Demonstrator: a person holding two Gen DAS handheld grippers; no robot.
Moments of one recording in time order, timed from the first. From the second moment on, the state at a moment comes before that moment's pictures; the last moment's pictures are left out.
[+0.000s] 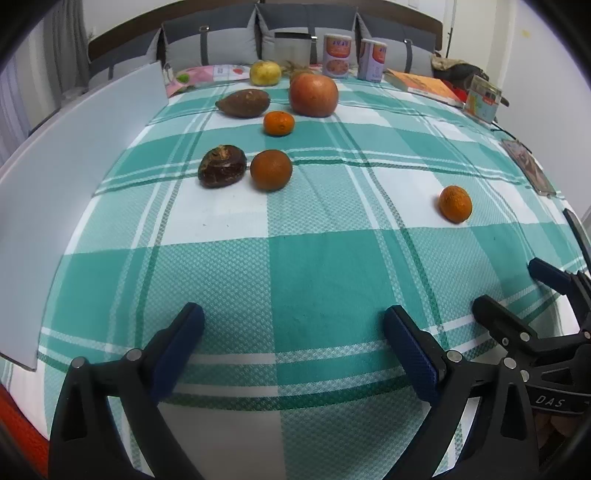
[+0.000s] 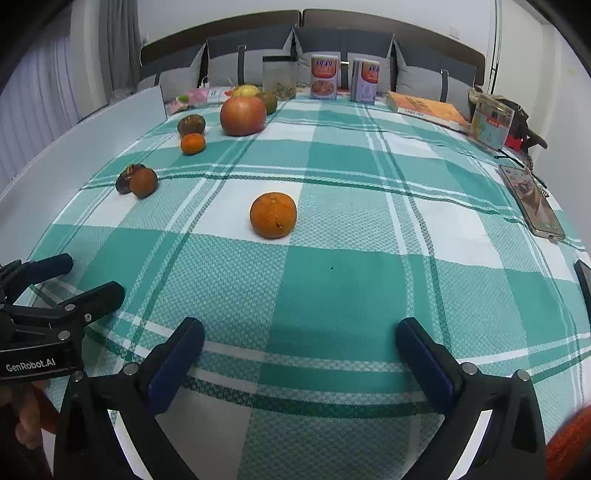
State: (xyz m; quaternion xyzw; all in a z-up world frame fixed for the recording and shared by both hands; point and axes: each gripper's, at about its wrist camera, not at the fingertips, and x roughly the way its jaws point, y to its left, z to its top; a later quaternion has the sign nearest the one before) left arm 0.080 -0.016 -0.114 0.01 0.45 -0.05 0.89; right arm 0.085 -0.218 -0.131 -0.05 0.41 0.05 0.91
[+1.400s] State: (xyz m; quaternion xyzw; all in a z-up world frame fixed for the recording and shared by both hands) left arm 0.083 -0.019 -0.115 0.02 0.46 -0.05 0.88; right arm 0.087 -0.218 -0.131 -0.05 0.42 0.05 0.91
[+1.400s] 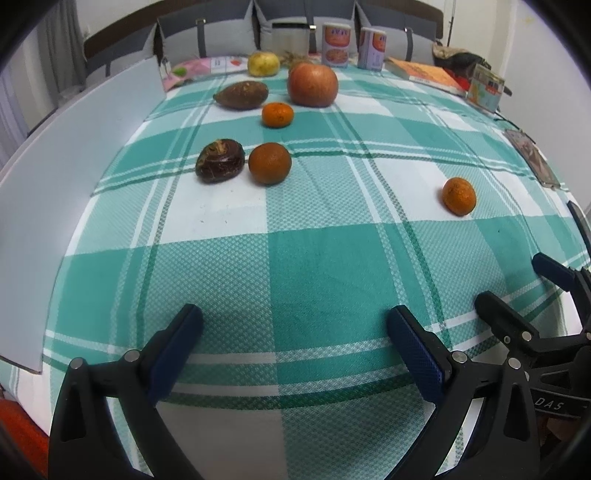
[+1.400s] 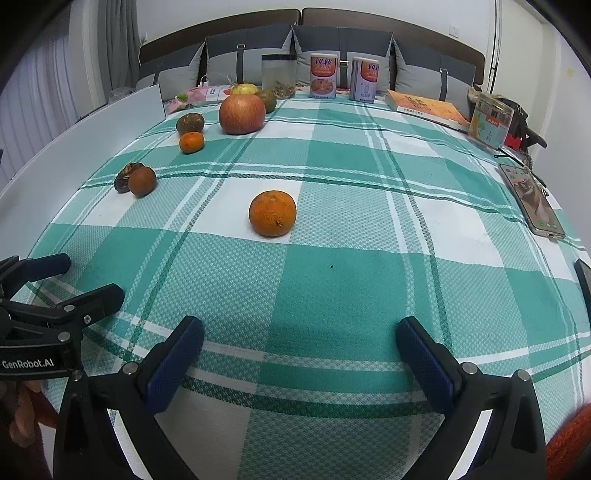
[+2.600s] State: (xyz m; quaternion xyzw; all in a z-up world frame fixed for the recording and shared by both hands) left arm 0.230 0.059 -0.105 -0.07 0.51 -0.06 0.85; right arm 0.087 -0.218 -0.131 -0.04 0.41 0.05 0.91
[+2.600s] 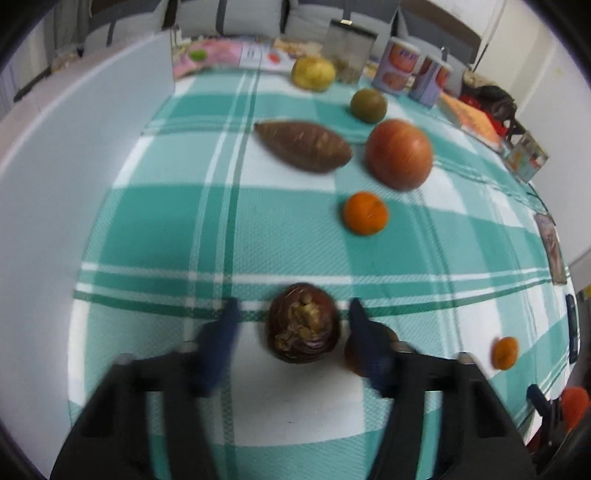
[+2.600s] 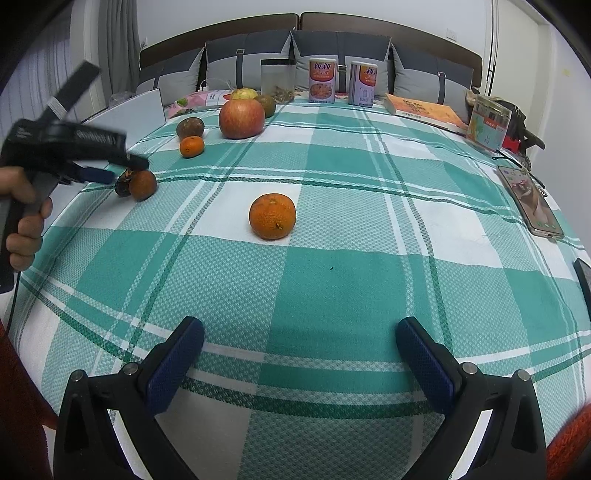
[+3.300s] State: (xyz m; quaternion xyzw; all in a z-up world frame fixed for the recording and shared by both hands) left arm 0.153 0.107 -0.103 -0.06 0.47 -0.04 0.88; right arm 0.091 -0.220 -0.127 -0.05 0.43 0.07 0.90
